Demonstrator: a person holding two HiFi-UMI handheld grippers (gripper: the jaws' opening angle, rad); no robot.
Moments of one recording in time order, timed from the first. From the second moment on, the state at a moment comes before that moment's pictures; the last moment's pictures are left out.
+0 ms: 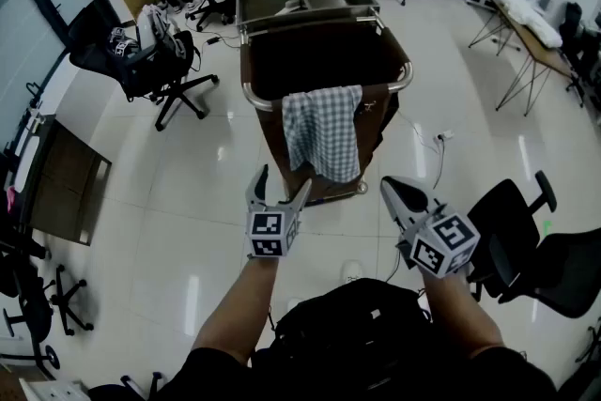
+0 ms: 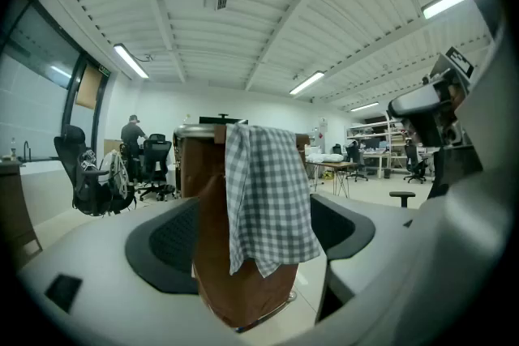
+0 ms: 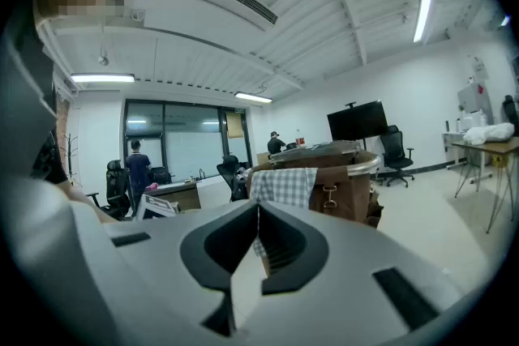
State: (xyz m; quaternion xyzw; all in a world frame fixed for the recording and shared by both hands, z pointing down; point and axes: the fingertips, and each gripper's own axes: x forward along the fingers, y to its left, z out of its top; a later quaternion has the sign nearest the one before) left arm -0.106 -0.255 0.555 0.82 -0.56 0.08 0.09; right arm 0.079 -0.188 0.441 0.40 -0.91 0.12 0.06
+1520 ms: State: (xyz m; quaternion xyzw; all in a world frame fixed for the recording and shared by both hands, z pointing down) left arm -0.020 -0.369 0.591 0.78 -0.60 0.14 0.08; right arm 0.128 -0.284 0.490 0.34 -0.92 0.15 0.10
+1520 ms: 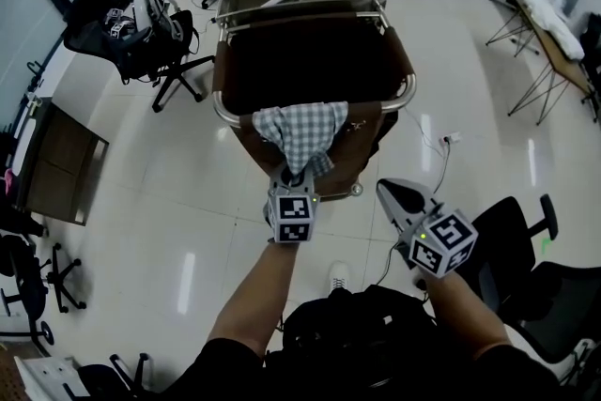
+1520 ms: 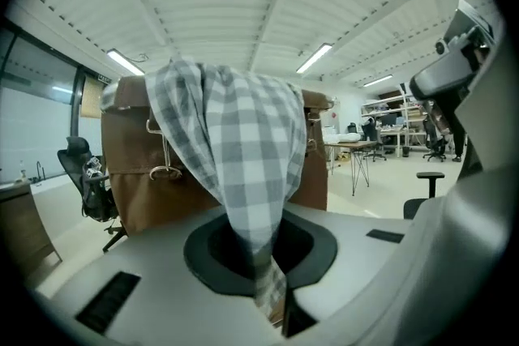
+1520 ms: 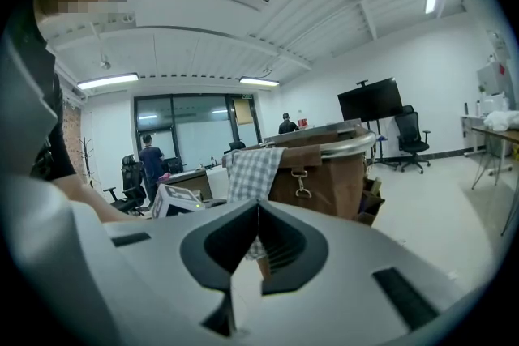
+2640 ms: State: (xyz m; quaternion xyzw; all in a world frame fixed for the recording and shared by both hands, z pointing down) left arm -0.226 -0.030 0.449 0.74 -0.66 0.07 0.00; right arm 0.012 -0.071 0.453 0.34 -0.93 0.14 0.05
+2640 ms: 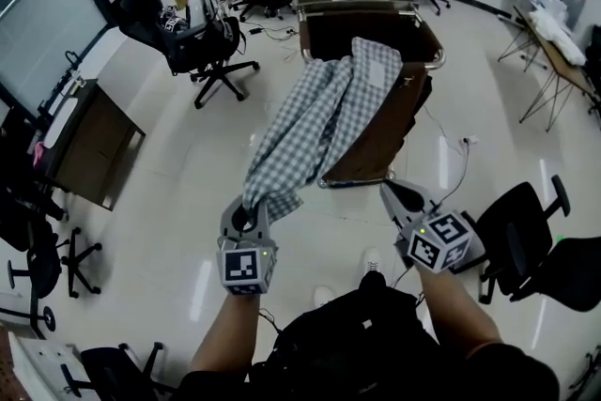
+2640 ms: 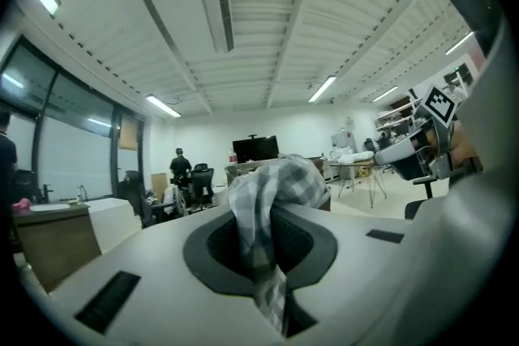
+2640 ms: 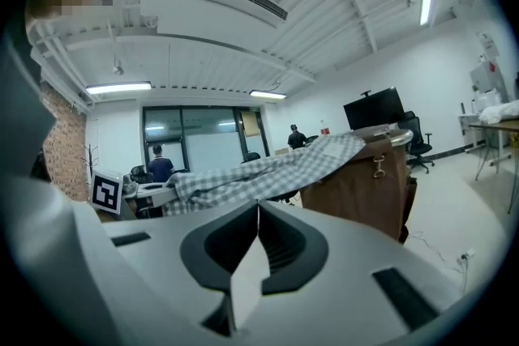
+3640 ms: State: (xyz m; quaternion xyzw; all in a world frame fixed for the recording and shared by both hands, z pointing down) left arm -0.274 0.029 0.434 0.73 -0.68 0.06 0.01; right arm -0.091 -0.039 0.432 0.26 -0.96 0.11 0.05
